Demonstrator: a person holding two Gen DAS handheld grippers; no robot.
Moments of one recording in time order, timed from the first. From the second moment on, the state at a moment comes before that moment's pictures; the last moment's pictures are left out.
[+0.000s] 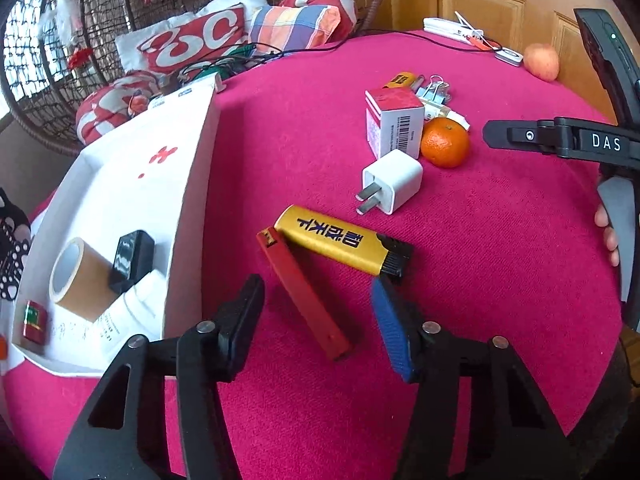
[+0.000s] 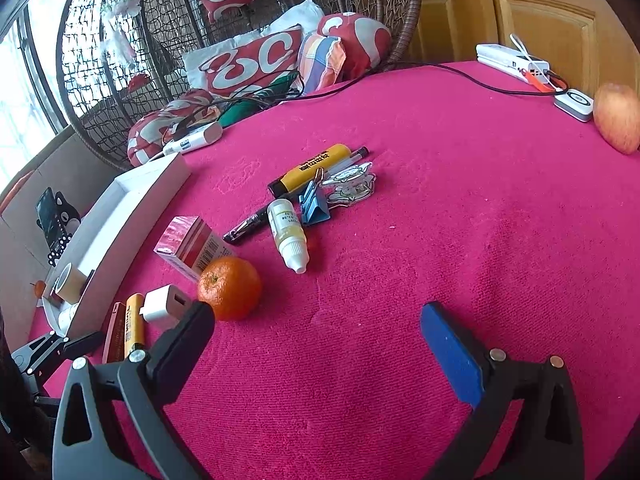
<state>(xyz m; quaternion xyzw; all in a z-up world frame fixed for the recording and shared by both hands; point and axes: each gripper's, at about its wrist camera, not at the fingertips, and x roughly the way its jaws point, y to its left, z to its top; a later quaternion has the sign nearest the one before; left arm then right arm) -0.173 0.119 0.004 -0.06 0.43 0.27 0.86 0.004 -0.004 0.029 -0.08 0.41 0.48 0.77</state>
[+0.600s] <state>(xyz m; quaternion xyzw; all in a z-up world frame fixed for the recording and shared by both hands) -0.176 0.132 0.004 -0.10 0.43 0.24 0.87 -0.050 0.047 0.033 -0.23 0.33 0.54 0.74</state>
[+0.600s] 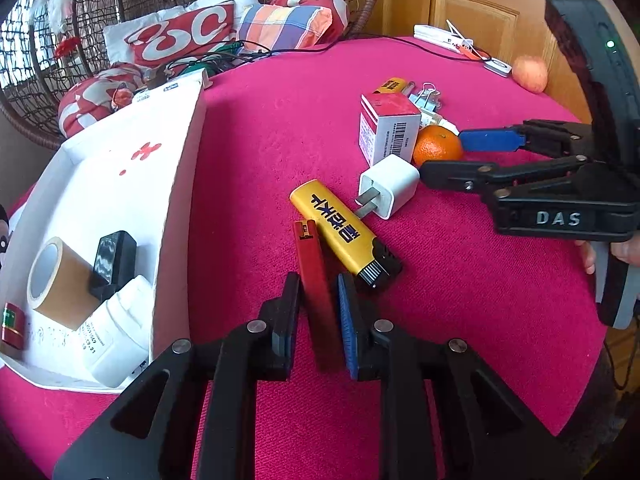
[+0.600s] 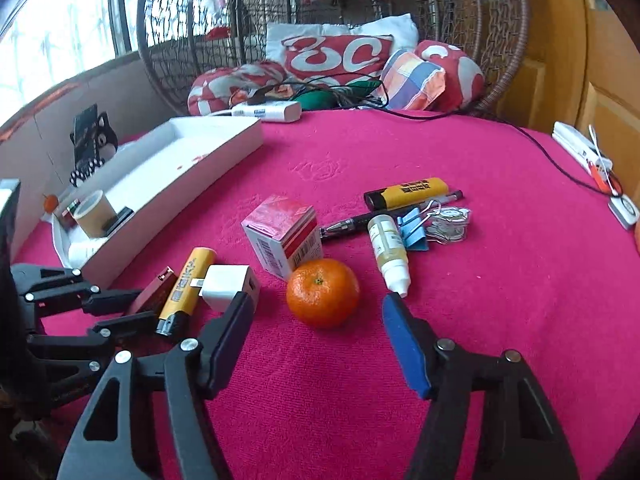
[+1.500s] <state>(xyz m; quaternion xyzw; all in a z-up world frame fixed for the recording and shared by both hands) -0.222 0.110 0.056 -0.13 0.32 0.23 0.91 -0.058 0.019 0.065 -0.16 0.29 0.55 0.77</state>
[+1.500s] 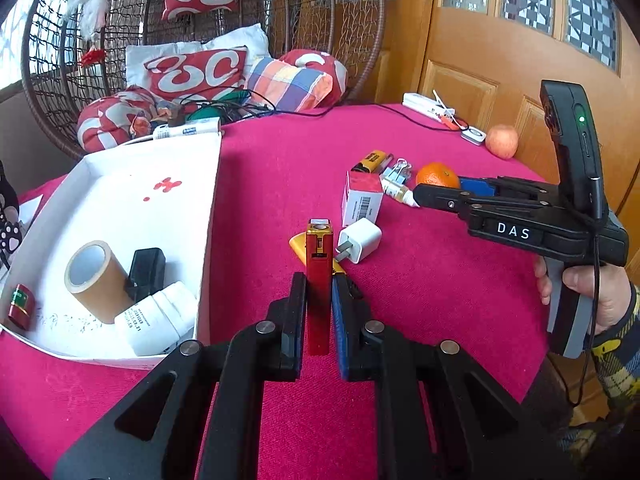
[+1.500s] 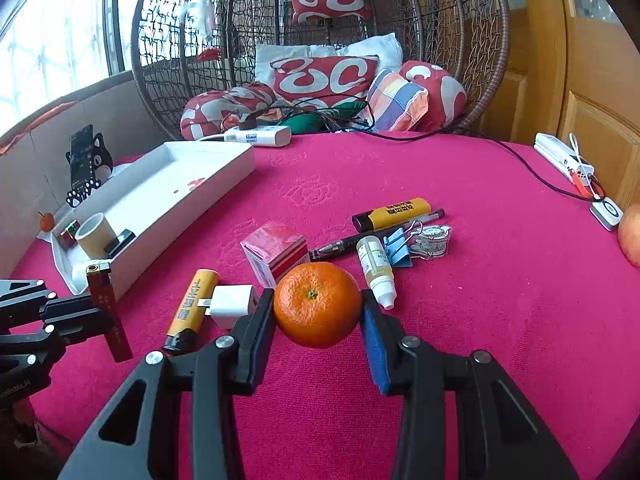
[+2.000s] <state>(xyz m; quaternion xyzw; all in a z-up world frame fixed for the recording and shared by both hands) -0.263 0.117 0.095 -0.14 0.24 0.26 0.92 -0.098 0.024 0.122 -0.14 0.22 0.59 0.76</state>
